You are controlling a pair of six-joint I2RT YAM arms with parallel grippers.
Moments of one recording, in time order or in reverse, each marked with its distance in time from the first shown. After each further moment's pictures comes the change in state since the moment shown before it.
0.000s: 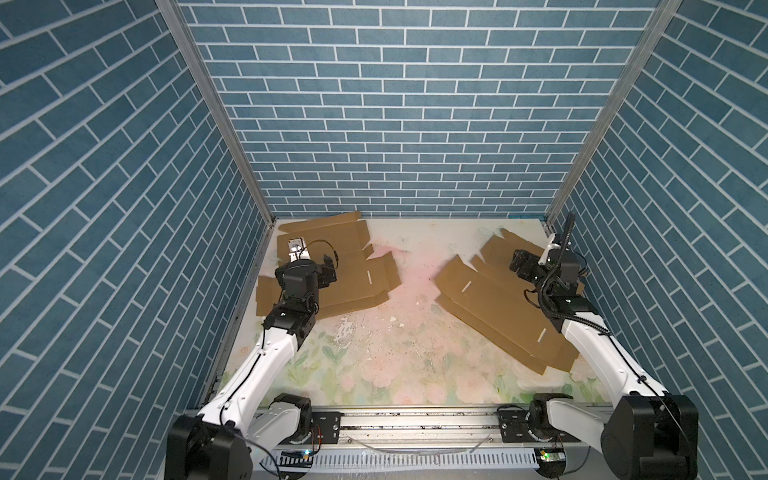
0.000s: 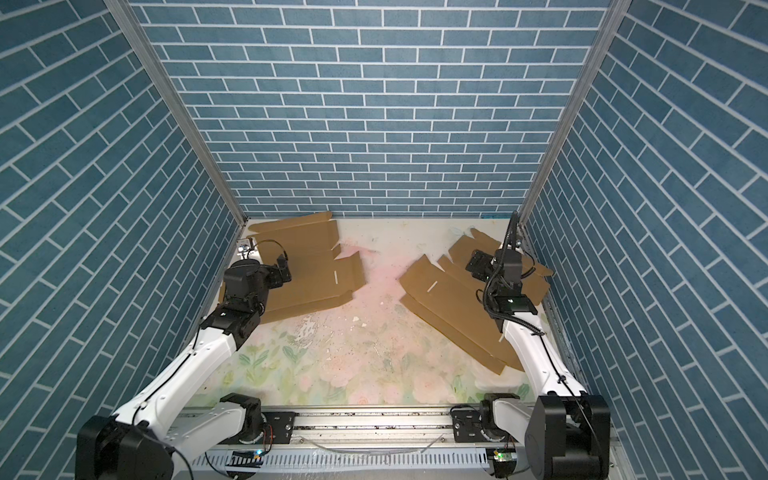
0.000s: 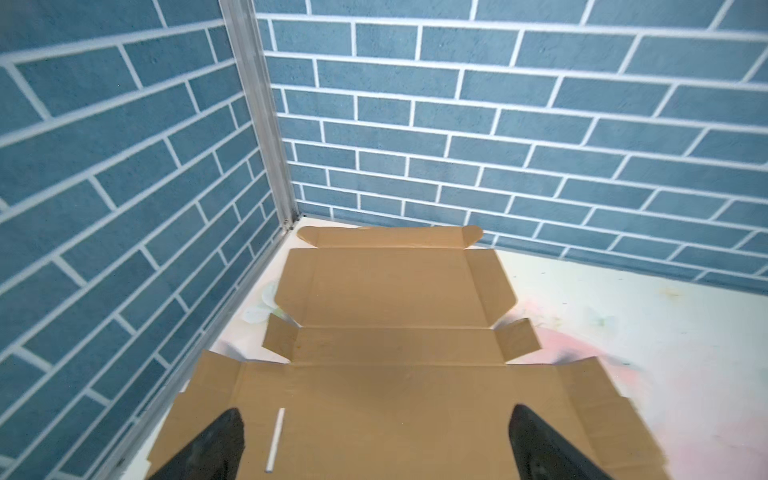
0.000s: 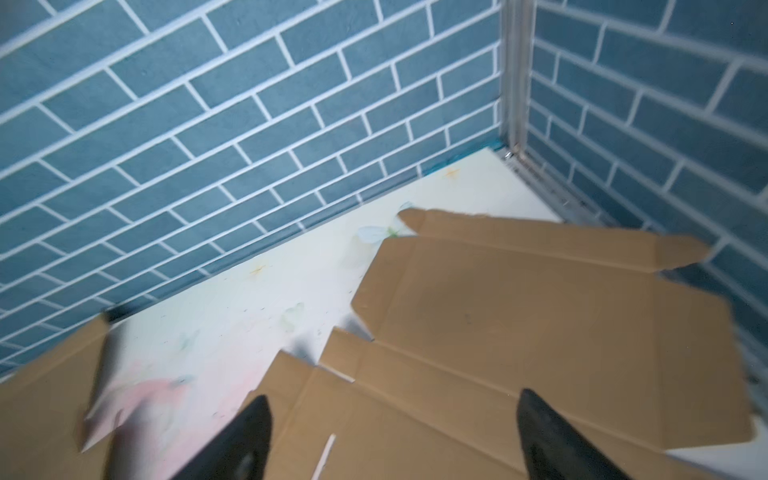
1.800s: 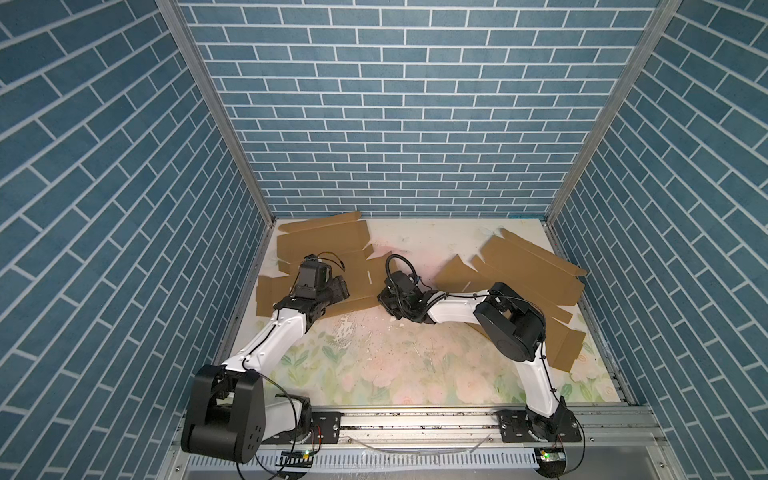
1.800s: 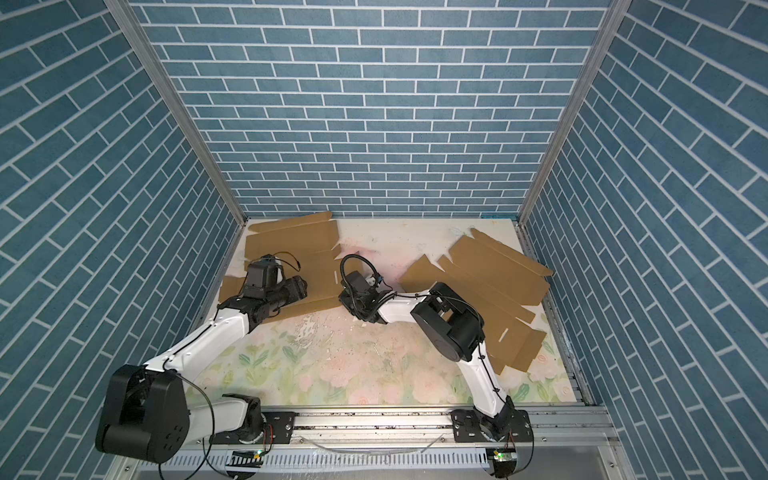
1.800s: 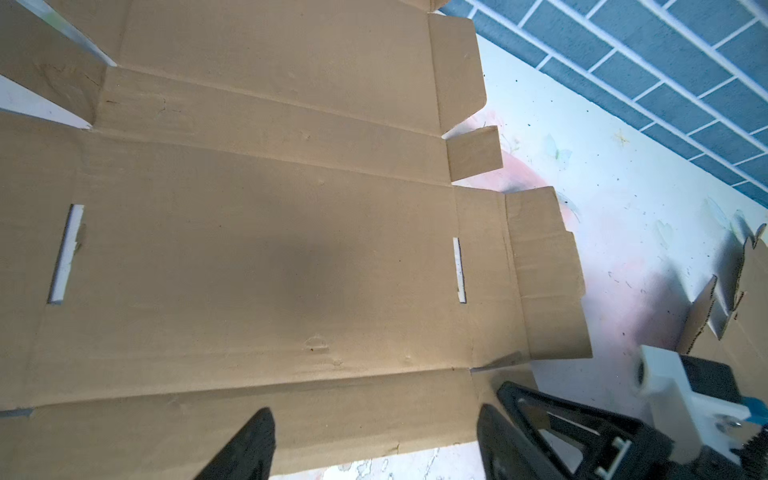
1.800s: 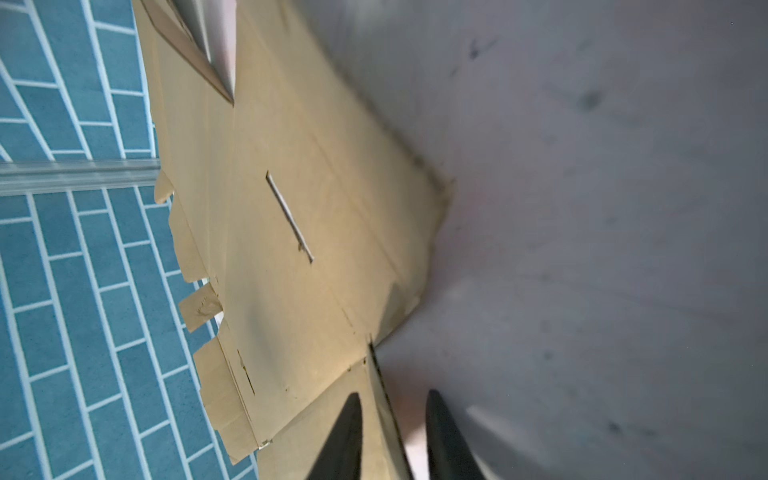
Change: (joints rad) left arm 0.021 0.243 0.020 -0.208 0.341 -0.271; right arm 0.876 1.006 0.570 0.154 0.017 1.022
